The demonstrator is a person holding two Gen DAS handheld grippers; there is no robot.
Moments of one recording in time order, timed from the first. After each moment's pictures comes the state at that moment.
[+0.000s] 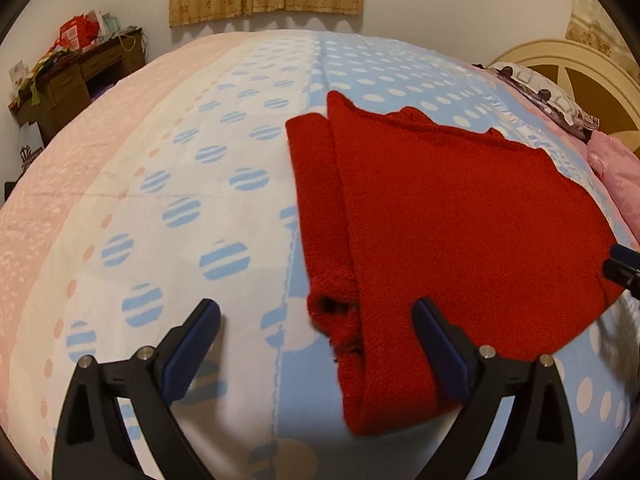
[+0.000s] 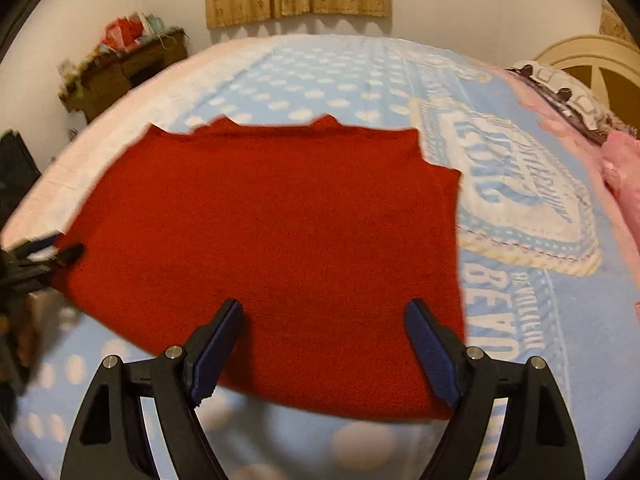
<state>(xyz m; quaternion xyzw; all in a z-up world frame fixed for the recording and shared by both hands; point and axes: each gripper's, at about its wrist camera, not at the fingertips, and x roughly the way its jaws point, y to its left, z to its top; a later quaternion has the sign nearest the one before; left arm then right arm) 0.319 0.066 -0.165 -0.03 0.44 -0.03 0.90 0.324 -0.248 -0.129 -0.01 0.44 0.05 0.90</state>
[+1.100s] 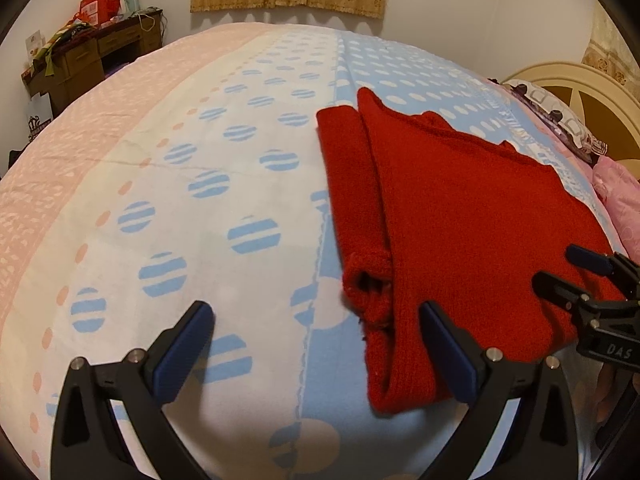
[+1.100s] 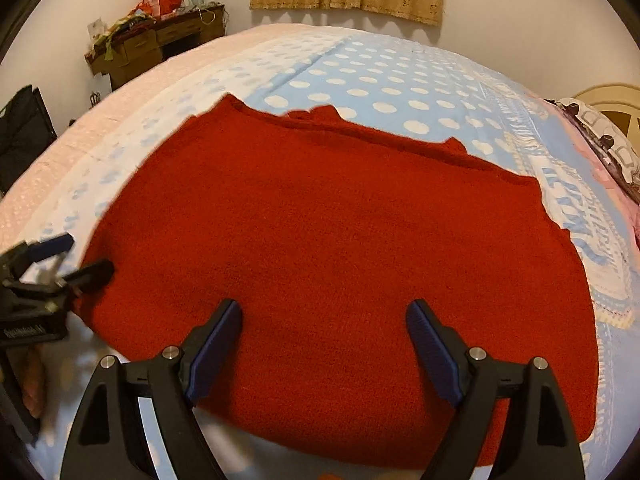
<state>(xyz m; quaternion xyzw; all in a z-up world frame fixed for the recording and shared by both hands) 0.309 0.088 -0.170 -0.07 0.44 -0.02 0.89 0.361 -0.126 -0.153 -0.08 0.46 0.09 0.88</state>
